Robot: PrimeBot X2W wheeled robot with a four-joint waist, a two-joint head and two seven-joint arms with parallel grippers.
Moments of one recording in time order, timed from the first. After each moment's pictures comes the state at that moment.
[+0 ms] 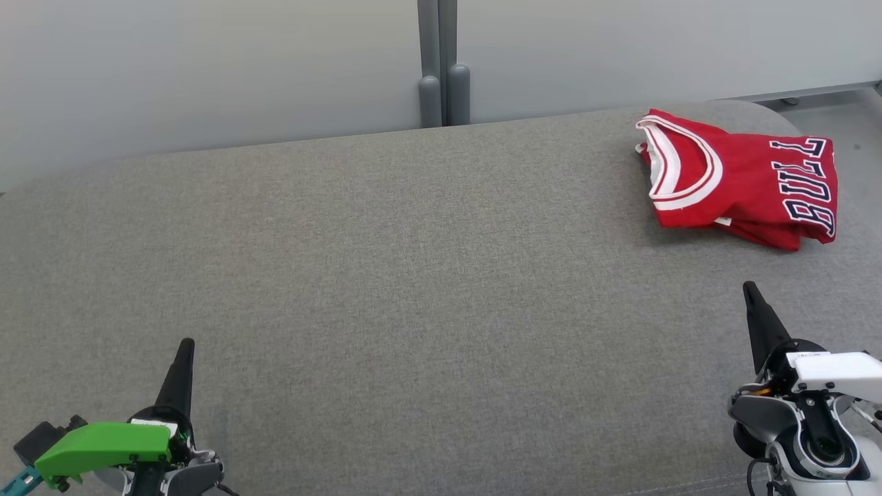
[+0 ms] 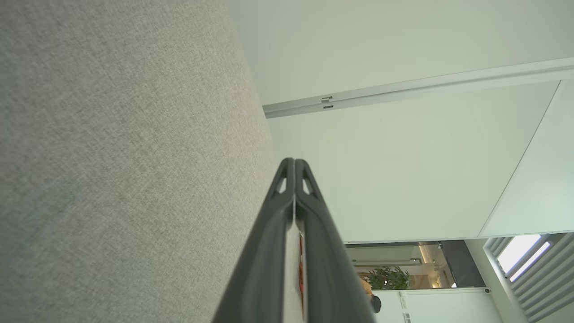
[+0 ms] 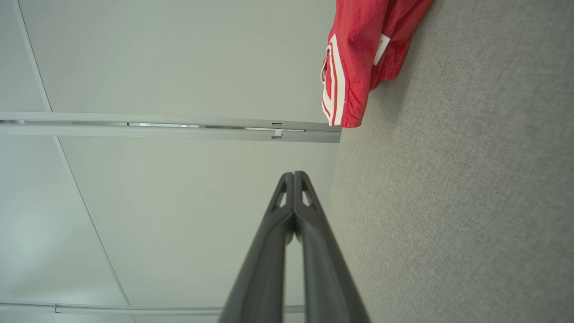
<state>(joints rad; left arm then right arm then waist) -0.02 0.05 0.03 0.25 -1.52 -0.09 0.05 -0.04 -0.08 -0.05 0.27 1.53 0.10 0.04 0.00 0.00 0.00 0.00</state>
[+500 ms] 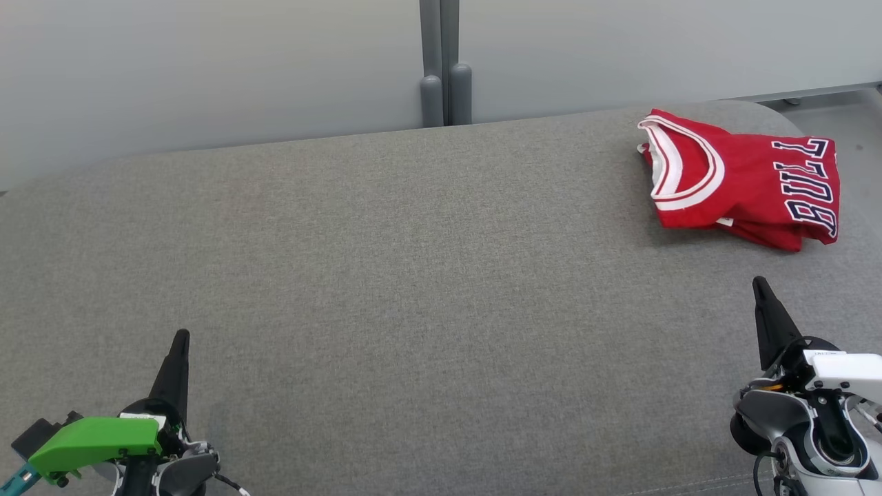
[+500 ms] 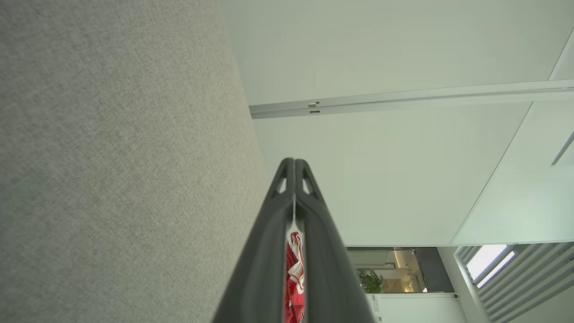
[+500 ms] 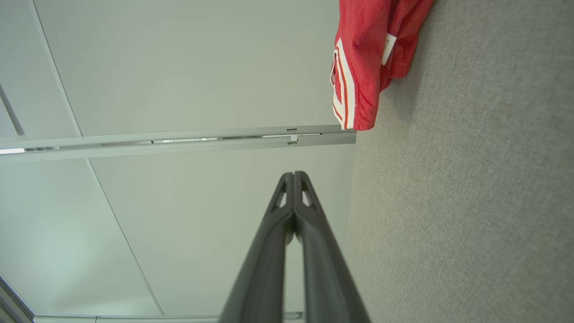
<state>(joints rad) -0.05 0.05 0.04 0.27 -1.62 -0.12 0.08 -0.05 -0.07 -0.09 0.27 1.64 0.11 0.07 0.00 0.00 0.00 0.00</state>
